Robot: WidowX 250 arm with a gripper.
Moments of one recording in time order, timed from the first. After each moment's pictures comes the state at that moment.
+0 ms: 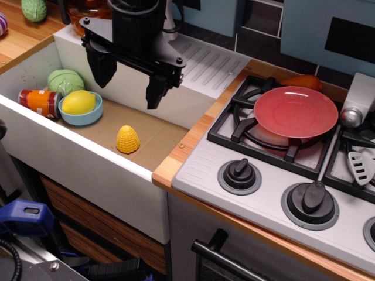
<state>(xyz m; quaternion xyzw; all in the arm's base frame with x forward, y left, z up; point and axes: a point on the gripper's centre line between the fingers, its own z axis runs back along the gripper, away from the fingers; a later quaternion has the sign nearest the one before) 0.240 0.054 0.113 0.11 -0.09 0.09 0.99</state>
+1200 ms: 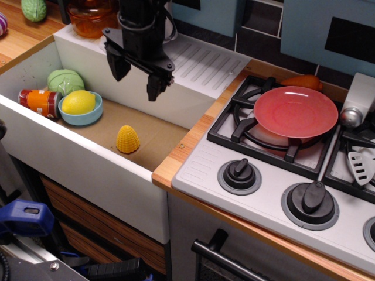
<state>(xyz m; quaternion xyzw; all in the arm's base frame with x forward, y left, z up) 0.318 0.118 0.040 0.10 -0.10 0.01 0.99</state>
